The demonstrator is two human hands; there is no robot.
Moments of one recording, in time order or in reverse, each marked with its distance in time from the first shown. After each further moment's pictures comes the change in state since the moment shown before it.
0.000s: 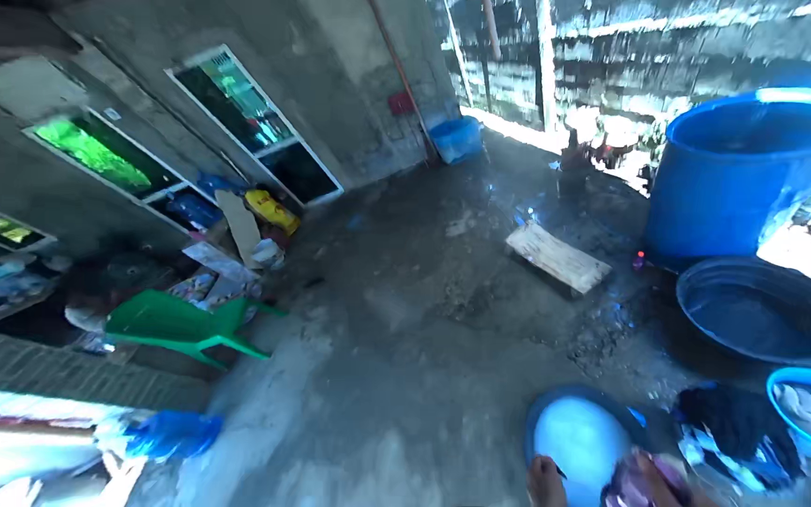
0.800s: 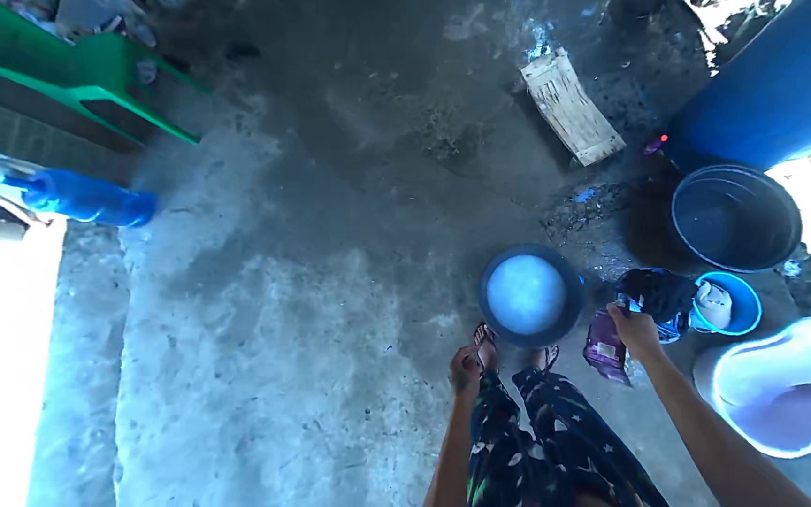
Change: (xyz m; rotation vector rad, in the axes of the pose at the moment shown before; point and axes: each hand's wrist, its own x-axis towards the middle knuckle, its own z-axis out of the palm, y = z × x) left_hand -0.021 -0.166 -0.086 -0.183 0.020 -0.242; right_hand 0.092 0.111 0.047 -0.708 -0.349 0.479
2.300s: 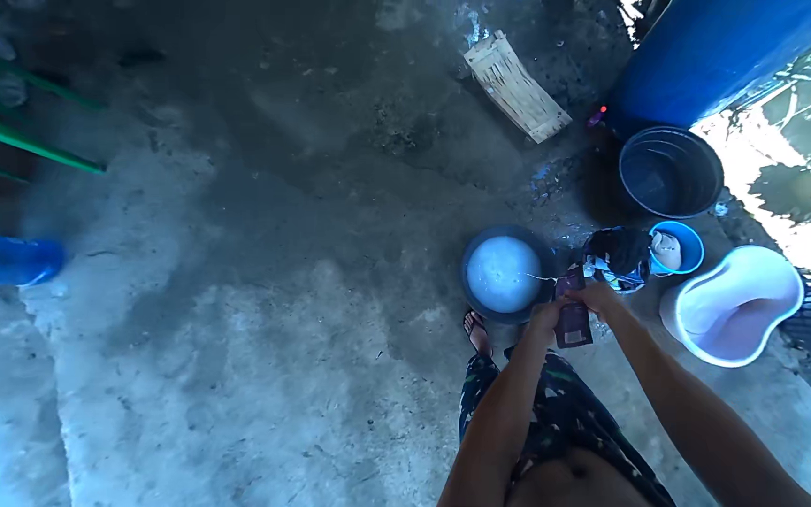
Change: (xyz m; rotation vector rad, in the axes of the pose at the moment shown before) left_hand -0.014 0.075 0.162 -0.193 -0.657 -0.362; right_hand -0.030 0.006 0.033 0.285 -0.146 0.196
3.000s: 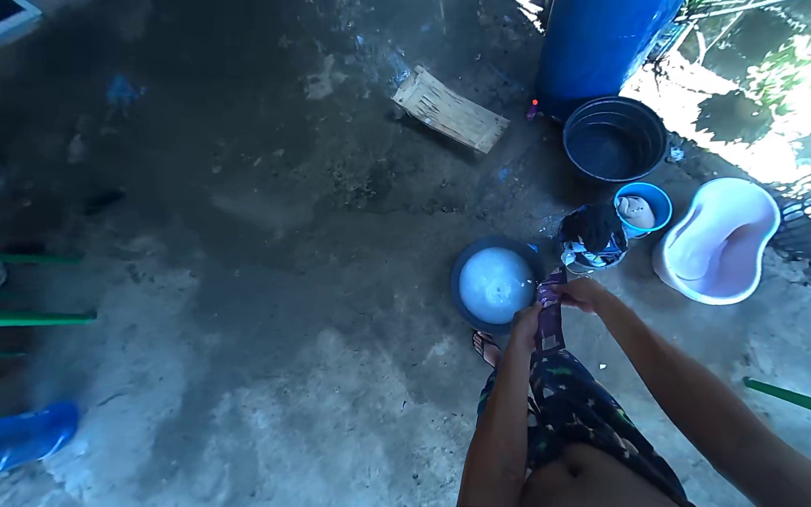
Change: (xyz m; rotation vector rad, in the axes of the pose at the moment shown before) left_hand -0.007 0.014 0.014 0.347 0.048 0.030; right_hand 0.029 0.031 -0.032 0.580 -0.161 0.116
